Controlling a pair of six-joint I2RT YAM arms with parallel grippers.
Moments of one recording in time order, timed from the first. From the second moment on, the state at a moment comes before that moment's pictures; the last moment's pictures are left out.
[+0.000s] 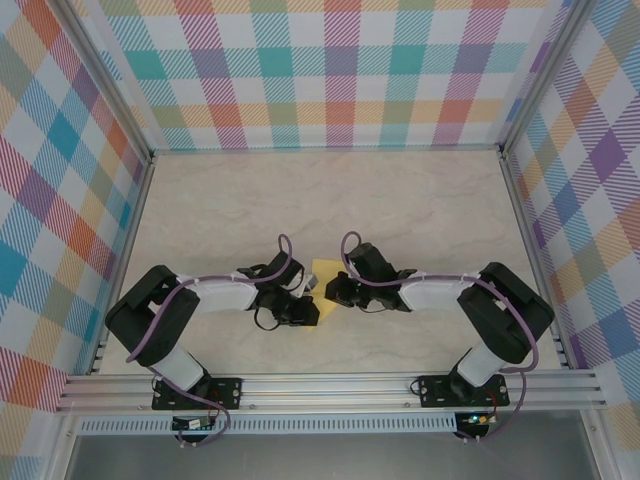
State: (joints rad) left arm -0.72 1.60 0.68 -0.25 0.55 -0.58; right arm 0.79 1.60 0.67 0.12 -0.38 1.02
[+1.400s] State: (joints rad) left arm -0.72 1.60 0.67 -0.23 0.54 -0.54; right arm 0.67 1.52 0.67 0.13 -0.35 0.96
